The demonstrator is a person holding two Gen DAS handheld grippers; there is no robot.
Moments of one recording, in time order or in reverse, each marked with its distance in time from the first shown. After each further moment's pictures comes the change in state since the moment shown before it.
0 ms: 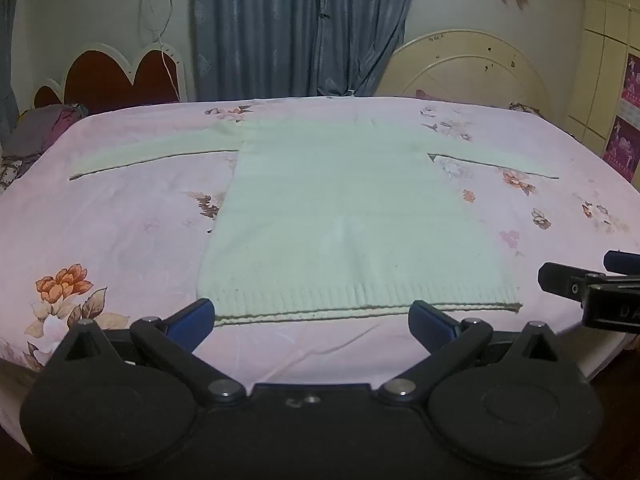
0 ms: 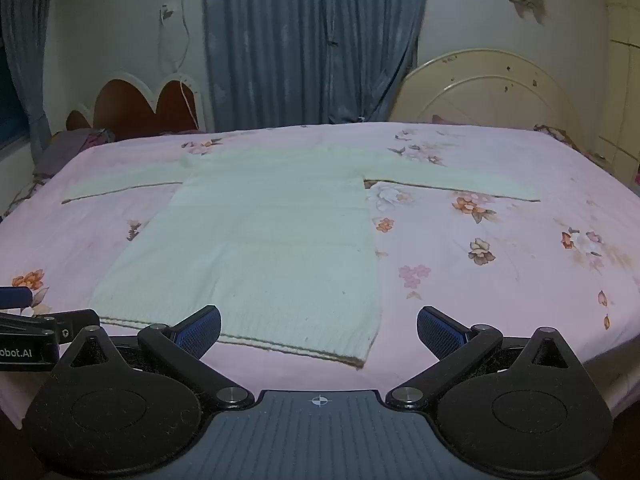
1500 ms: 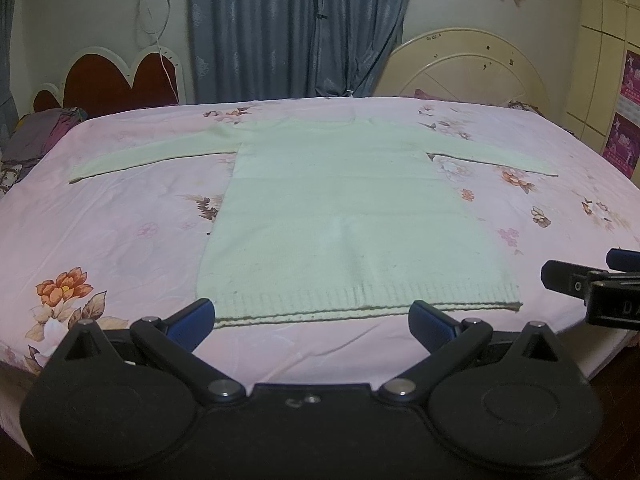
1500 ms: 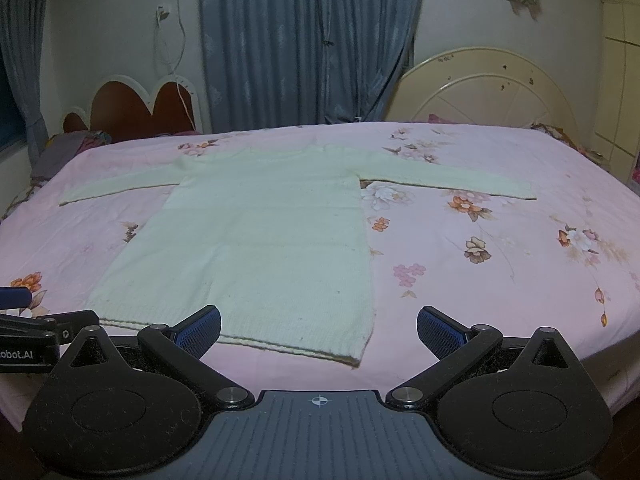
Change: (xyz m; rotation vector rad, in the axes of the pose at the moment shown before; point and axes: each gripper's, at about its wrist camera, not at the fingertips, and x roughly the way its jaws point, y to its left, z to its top) left arm -0.001 -0.003 0.001 0.012 -0.006 0.002; right arm 0.000 -0.007 -0.001 0.006 -0.009 -0.004
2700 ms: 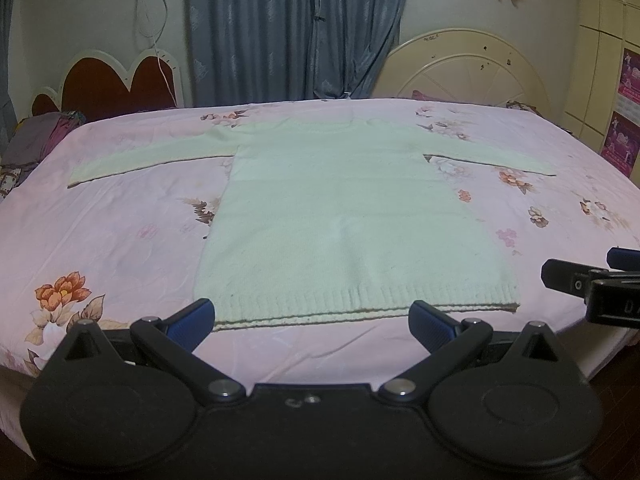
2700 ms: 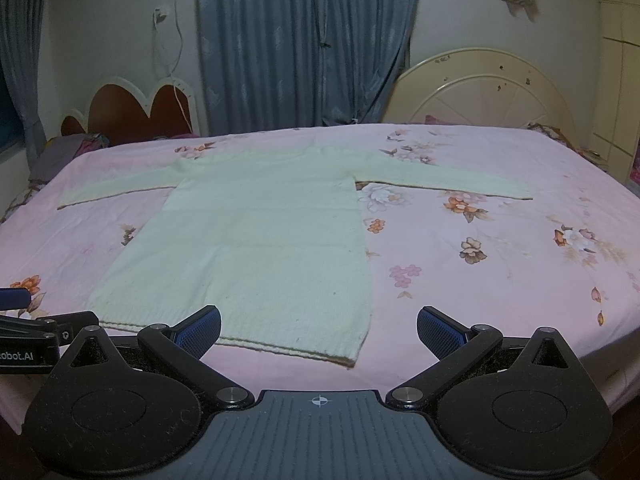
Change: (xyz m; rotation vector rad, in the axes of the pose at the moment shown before) left arm -0.001 -0.003 0.001 0.008 -0.006 0.003; right arm -0.005 0.000 0.003 0.007 -0.007 -0.005
